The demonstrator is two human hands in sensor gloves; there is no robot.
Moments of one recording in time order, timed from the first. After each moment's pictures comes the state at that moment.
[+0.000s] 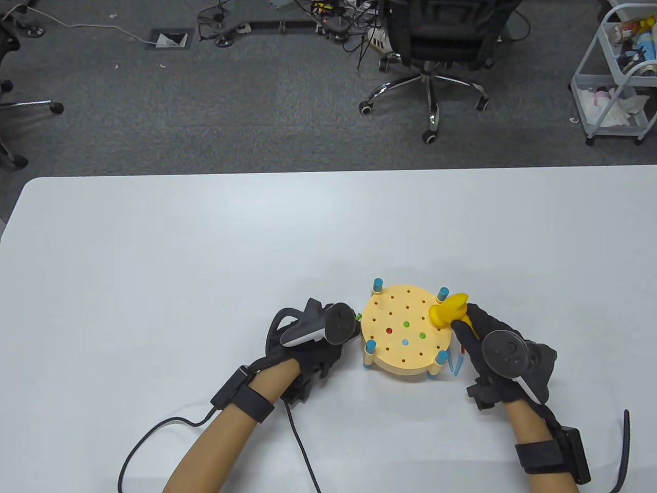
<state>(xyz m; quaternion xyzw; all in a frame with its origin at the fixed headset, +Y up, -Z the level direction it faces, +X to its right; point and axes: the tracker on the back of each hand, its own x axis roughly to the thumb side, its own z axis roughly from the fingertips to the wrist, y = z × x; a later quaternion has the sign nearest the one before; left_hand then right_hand) -0.056 -0.783 -0.313 -0.14 -0.26 0.02 0.96 0.255 -0.742 -0.240 -0.02 -0.18 0.97 0.17</state>
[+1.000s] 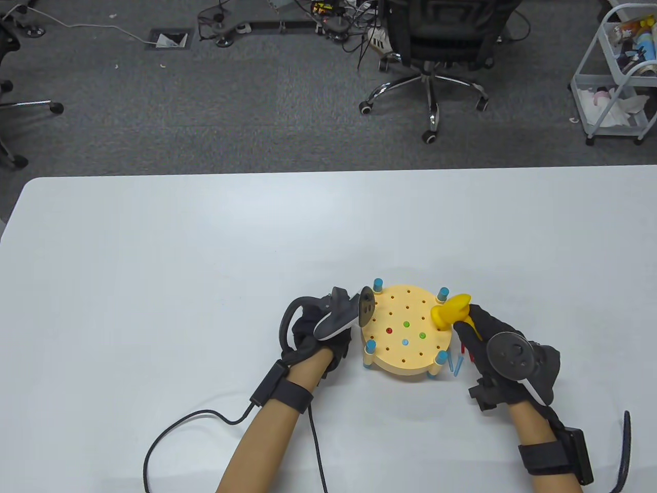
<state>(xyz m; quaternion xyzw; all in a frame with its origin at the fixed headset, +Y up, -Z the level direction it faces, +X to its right) -0.020 -0.783 -0.341 -0.09 -0.11 -0.09 0.99 0.259 -0.740 -0.238 -0.01 -0.18 0.97 0.19</state>
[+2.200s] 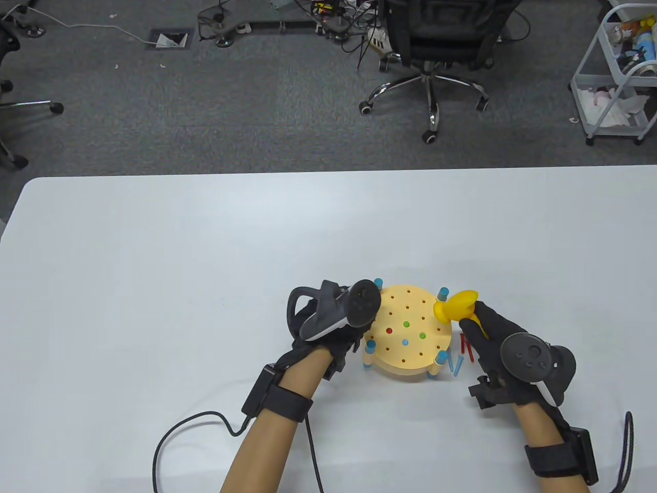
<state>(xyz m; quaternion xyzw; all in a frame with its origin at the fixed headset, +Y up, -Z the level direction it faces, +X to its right) -0.011 -0.683 -0.311 0.01 -0.21 0.05 0.98 0.266 -0.727 -0.233 0.01 -0.20 0.95 0.25</state>
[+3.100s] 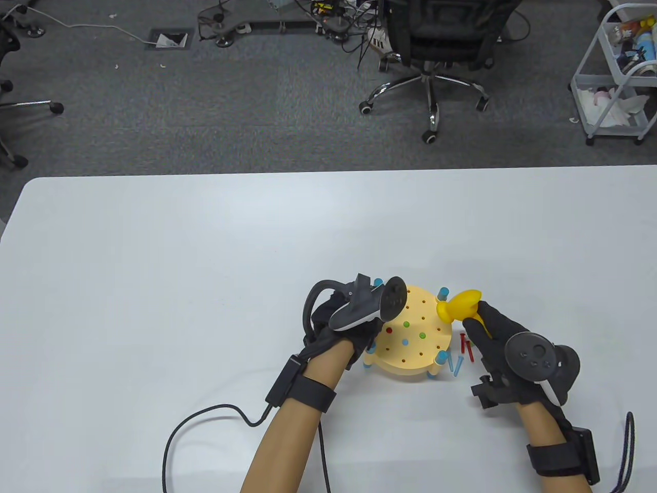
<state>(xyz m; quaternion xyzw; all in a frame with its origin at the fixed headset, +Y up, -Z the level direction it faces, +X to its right) 0.016 -0.693 -0.321 -0.06 -0.21 -0.01 0.98 0.270 -0.726 -0.234 0.00 -0.19 0.95 0.25</state>
